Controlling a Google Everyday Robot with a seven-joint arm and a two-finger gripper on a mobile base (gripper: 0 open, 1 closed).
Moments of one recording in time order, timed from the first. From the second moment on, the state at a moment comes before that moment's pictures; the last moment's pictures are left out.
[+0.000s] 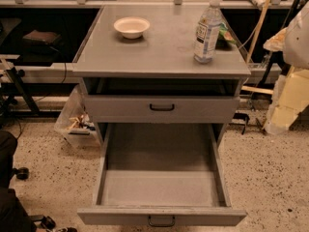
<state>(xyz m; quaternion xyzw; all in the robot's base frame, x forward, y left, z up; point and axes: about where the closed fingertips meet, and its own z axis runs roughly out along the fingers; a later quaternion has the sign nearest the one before) 0.438 -0.217 0.976 -0.60 0.78 -0.03 0.16</state>
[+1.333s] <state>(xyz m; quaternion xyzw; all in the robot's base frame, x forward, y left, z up) 0.538 -0.290 0.986 -0.53 0.78 0.04 0.32</state>
